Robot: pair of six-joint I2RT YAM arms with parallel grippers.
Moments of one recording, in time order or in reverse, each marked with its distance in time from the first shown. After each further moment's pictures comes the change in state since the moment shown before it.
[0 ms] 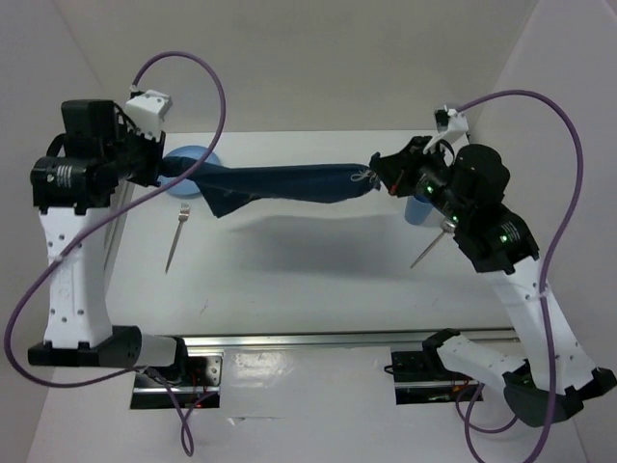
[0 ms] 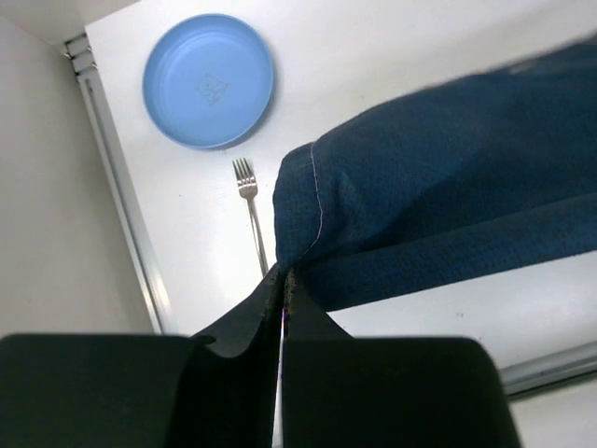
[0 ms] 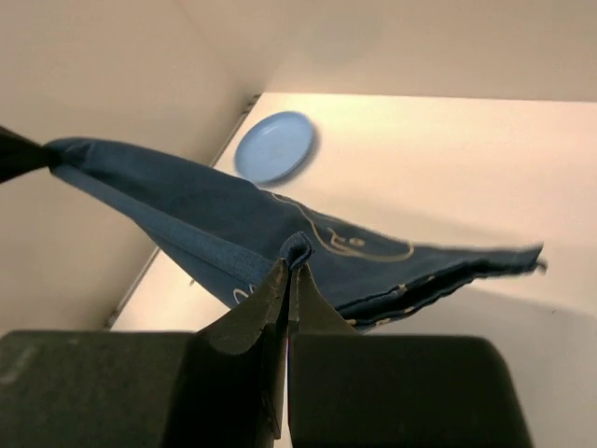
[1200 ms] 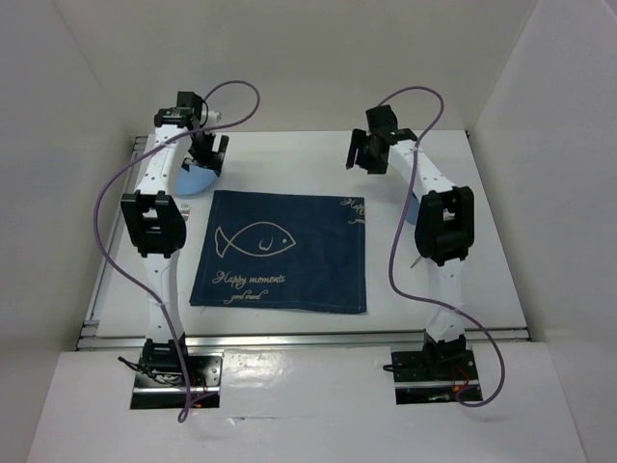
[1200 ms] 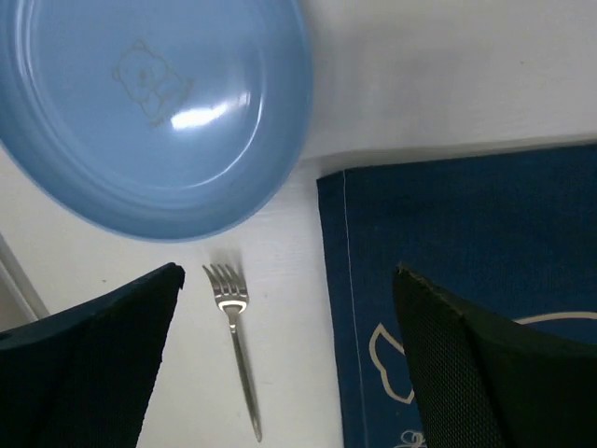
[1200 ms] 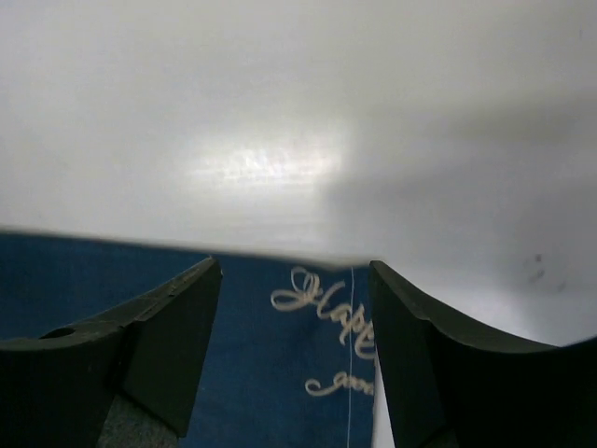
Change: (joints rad) left arm -0.025 0.938 0.425 0.042 -0.150 -0.100; right arm -0.201 1.081 0.459 -0.170 0.053 0.006
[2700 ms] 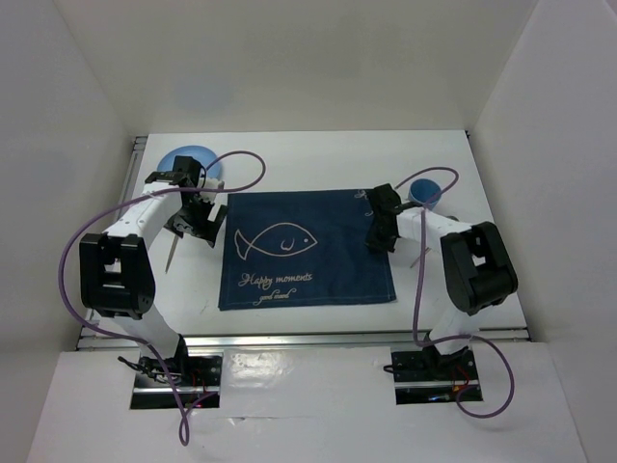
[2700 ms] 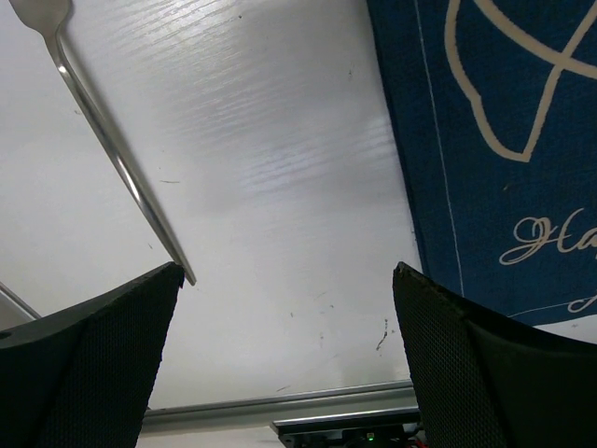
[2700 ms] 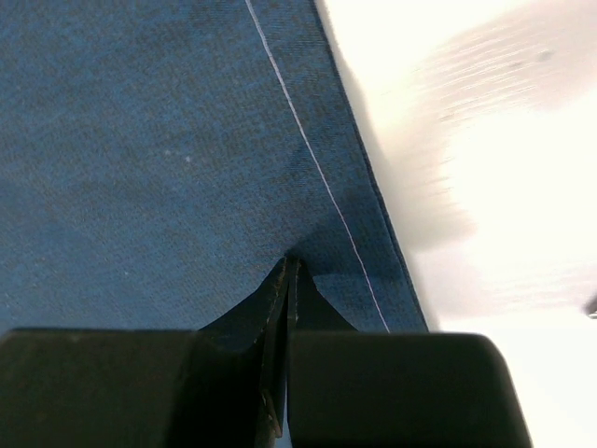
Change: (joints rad) left arm -0.035 -0.659 -1.139 0.278 0.007 0.055; right arm 0.098 -0.423 -0.903 0.175 0.170 0.292
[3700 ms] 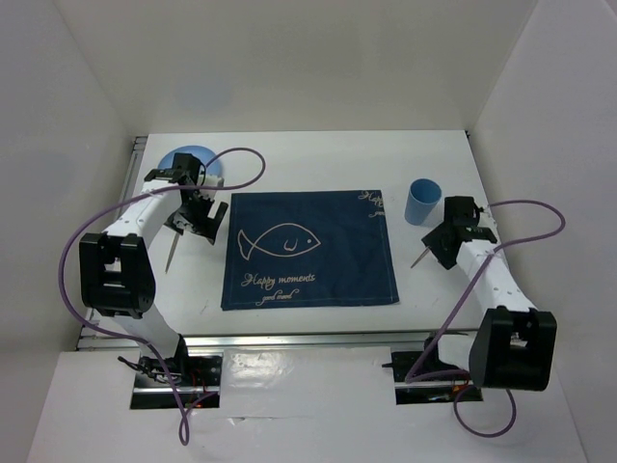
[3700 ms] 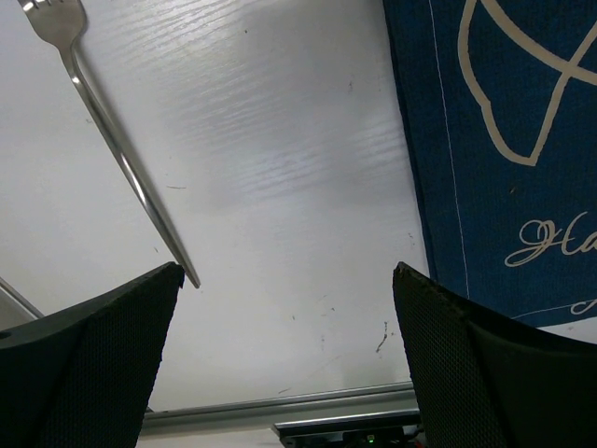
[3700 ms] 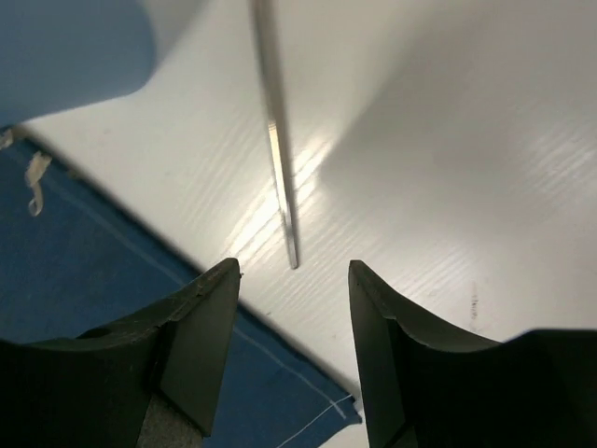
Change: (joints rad) left arm 0.000 0.006 0.030 -0.007 0.003 0.000; right arm -0.402 -0.510 -0.198 -0.144 0.087 0.113
